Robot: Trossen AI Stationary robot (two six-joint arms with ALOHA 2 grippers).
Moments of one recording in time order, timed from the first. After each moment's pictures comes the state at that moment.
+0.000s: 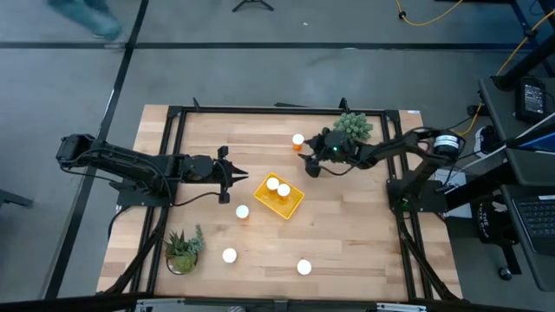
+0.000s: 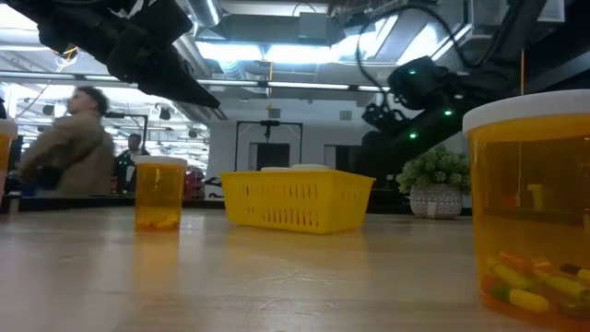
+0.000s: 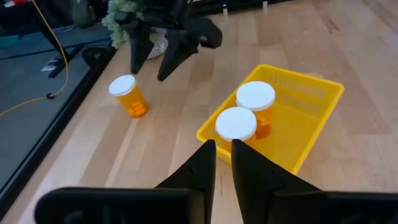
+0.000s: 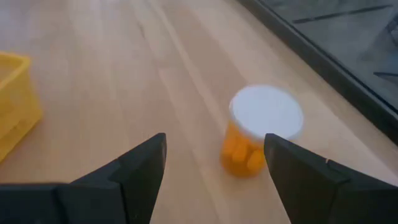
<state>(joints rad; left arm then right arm) -0.04 0.99 0.45 0.09 -0.25 0.10 -0.37 1.66 0.55 0.62 0.06 -0.06</state>
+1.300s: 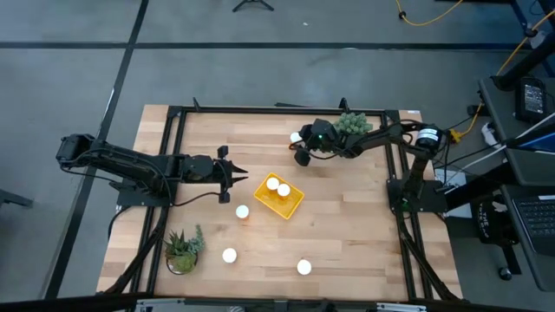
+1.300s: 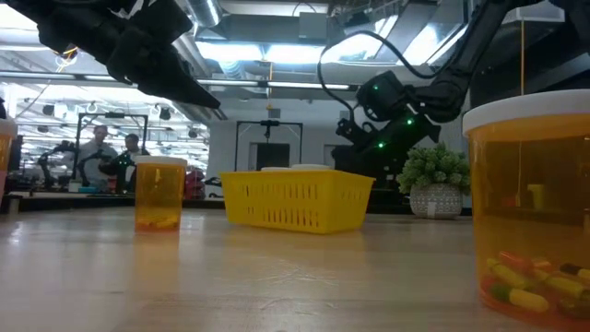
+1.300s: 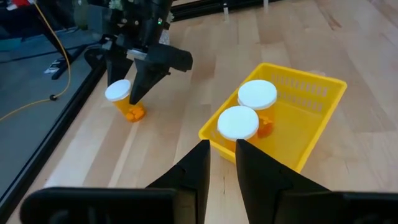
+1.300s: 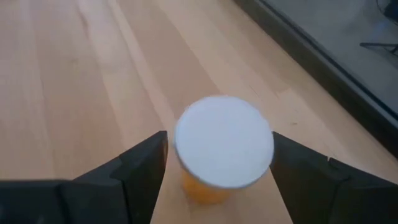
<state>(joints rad) -0.04 0.99 0.45 0.09 -0.25 0.12 -0.44 1.83 0.77 0.49 0.07 -0.05</state>
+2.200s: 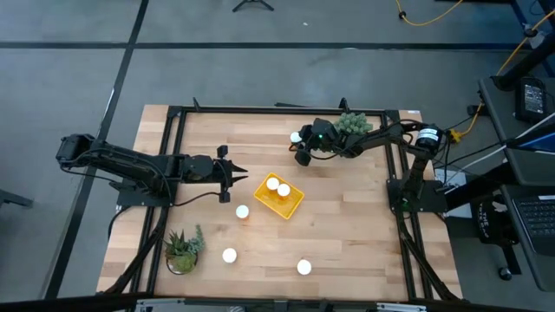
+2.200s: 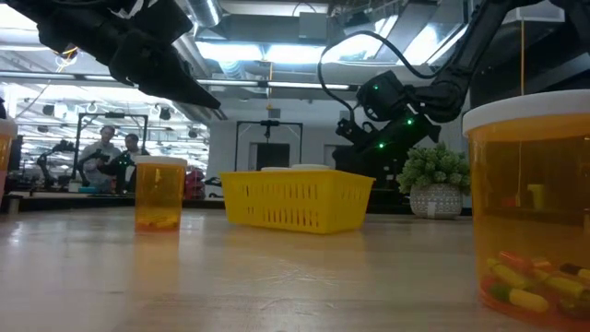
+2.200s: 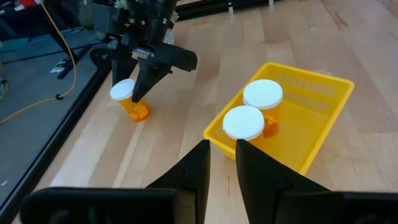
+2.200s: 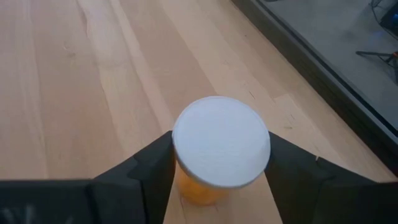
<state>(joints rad) -0.04 0.99 0.45 0.09 -0.27 0.12 -0.45 1.83 0.77 0.49 0.07 -0.10</state>
